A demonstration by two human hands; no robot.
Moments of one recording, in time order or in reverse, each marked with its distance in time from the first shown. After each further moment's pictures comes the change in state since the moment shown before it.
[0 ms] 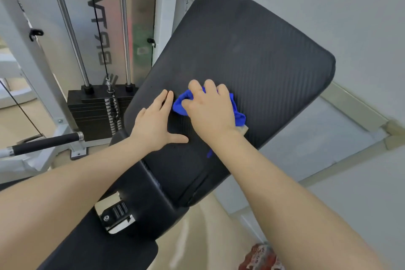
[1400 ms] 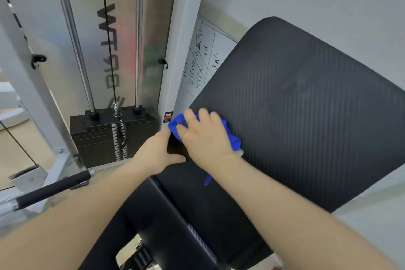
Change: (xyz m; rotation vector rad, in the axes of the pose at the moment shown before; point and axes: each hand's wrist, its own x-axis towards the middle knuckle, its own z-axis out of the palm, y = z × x) left_hand 0.051 -0.098 -0.031 -0.391 -0.181 -0.092; right_hand 0.105 -0.071 0.035 -0.083 -0.086 -0.046
